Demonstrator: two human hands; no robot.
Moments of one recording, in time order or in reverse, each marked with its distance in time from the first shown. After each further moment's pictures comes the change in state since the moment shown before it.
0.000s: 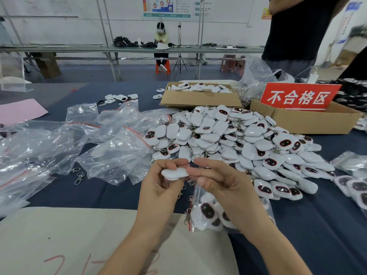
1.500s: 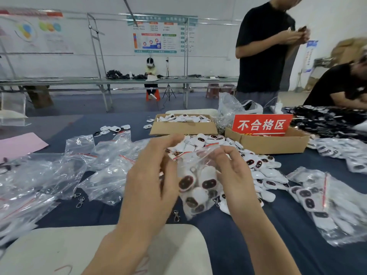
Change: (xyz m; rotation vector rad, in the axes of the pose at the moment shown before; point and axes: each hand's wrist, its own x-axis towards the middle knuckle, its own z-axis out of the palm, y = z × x) left_hand -0.032 0.130 0.047 0.739 -0.051 0.688; right_hand -0.011 -0.089 -0.017 0.012 0.350 -0.092
